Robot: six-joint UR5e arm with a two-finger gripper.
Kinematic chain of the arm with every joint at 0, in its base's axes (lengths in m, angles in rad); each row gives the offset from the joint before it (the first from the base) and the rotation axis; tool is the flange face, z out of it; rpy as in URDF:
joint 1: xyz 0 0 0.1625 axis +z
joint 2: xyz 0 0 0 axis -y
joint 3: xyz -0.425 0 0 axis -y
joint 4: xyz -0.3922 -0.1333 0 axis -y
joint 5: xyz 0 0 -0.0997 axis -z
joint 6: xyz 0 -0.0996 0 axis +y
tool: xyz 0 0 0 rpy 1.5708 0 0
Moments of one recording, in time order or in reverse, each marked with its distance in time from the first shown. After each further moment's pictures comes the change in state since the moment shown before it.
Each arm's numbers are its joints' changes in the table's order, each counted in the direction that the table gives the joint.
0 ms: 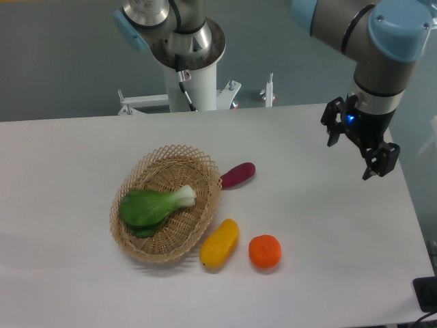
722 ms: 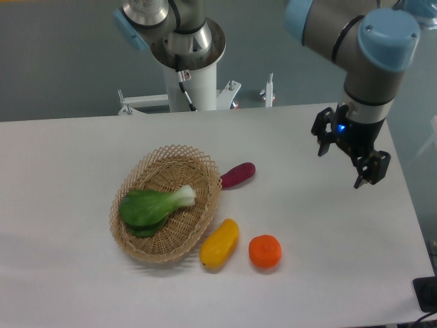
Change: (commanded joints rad) arm -0.034 0.012 -0.164 0.208 -0.072 0.242
